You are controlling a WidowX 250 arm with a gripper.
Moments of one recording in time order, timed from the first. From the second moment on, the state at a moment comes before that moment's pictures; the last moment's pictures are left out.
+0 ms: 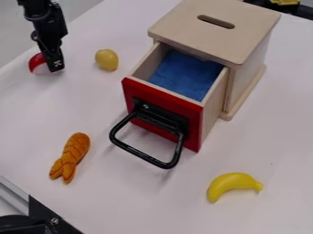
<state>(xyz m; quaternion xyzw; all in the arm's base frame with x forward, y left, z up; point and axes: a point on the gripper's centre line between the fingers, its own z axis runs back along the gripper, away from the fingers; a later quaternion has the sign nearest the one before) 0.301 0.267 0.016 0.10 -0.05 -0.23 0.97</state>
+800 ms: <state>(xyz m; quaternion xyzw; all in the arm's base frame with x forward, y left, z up) 0.301 0.257 0.058 0.07 -0.07 -0.22 0.97</state>
